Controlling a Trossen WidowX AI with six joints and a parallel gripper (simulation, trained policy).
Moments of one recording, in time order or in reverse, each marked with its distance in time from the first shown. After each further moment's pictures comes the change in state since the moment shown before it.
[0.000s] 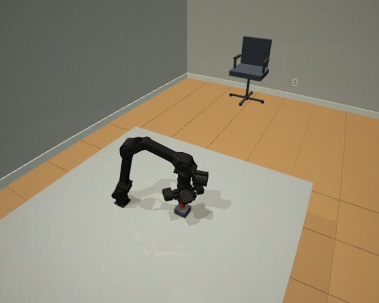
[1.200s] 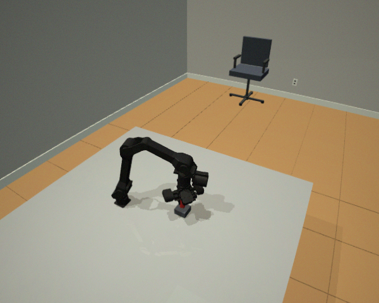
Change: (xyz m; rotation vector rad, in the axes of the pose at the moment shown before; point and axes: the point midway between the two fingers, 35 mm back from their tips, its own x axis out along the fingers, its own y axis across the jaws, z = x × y) arm 0.003 0.000 0.001 -0.031 -0.006 -0.001
